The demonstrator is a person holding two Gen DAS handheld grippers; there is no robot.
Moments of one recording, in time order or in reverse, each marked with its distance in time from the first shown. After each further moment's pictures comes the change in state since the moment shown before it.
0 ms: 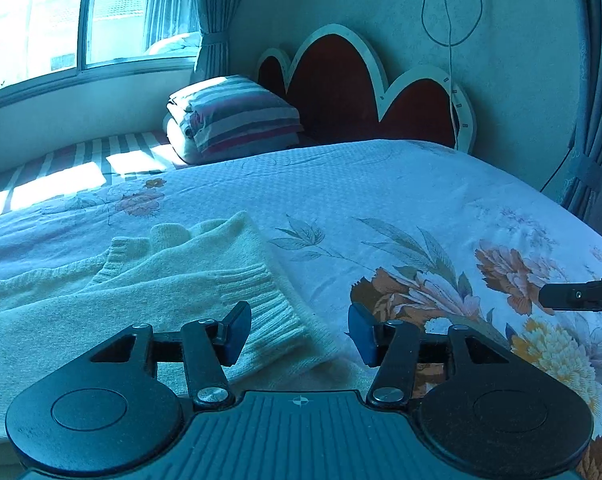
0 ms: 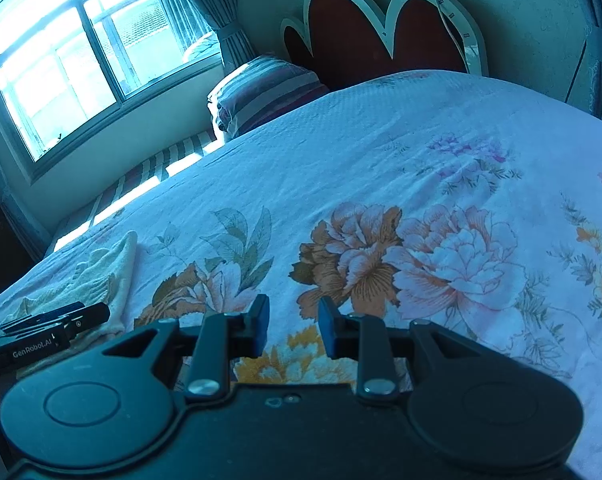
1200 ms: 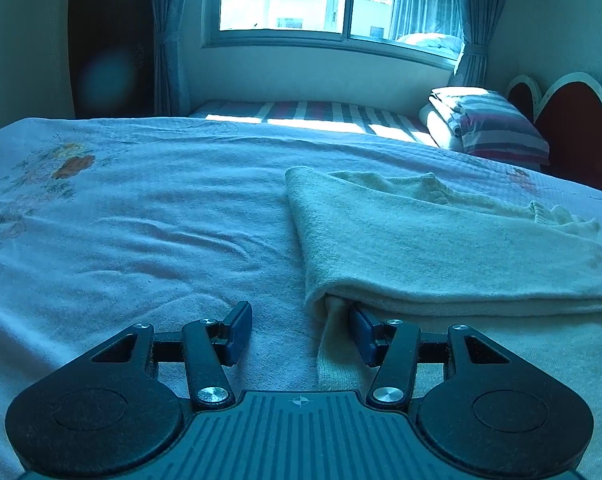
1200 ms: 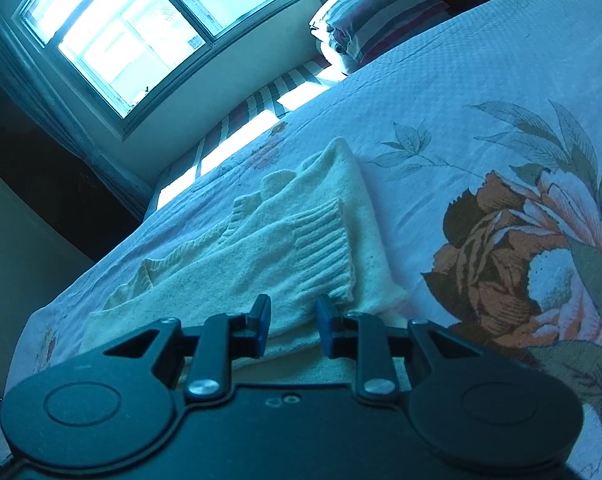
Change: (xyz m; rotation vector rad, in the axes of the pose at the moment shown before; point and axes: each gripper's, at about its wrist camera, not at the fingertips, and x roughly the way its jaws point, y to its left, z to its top) left arm -0.135 0.226 -0.120 -0.377 0.035 0.592; right arm 0.088 0.161 -0.026 0.061 0.215 0.325
